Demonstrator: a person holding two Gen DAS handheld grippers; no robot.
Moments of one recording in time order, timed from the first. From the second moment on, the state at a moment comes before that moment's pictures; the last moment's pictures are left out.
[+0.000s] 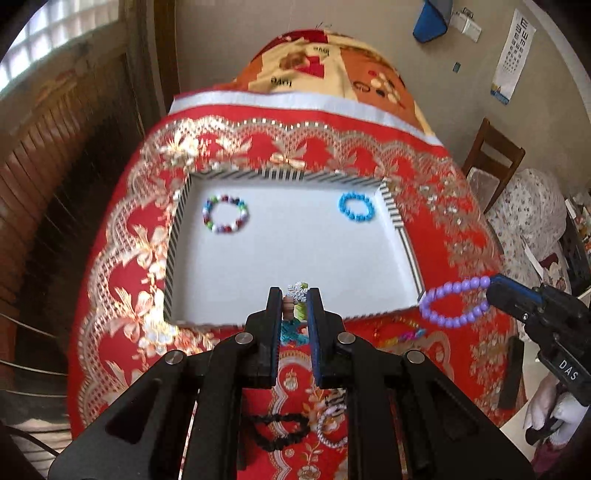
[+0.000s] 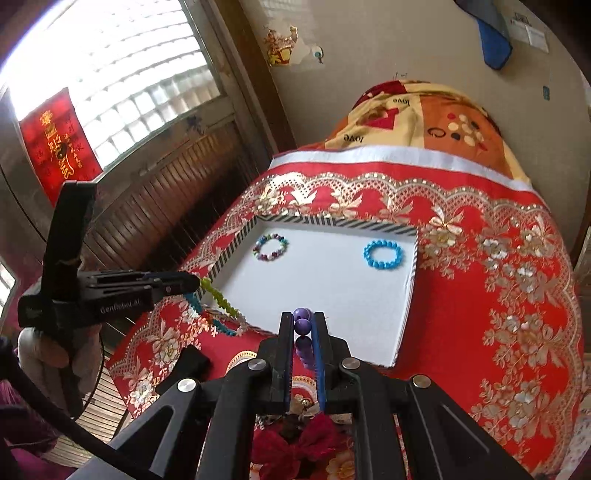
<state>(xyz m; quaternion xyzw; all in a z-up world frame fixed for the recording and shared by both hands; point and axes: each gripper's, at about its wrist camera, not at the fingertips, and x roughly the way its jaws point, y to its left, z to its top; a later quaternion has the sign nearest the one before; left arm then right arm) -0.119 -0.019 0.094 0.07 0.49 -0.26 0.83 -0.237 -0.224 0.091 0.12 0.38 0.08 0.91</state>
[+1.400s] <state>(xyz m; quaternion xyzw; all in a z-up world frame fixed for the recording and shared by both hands) -0.044 -0.020 0.053 0.09 0.51 -0.20 0.83 -0.157 -0.235 0.052 0.12 0.43 0.07 0.89</state>
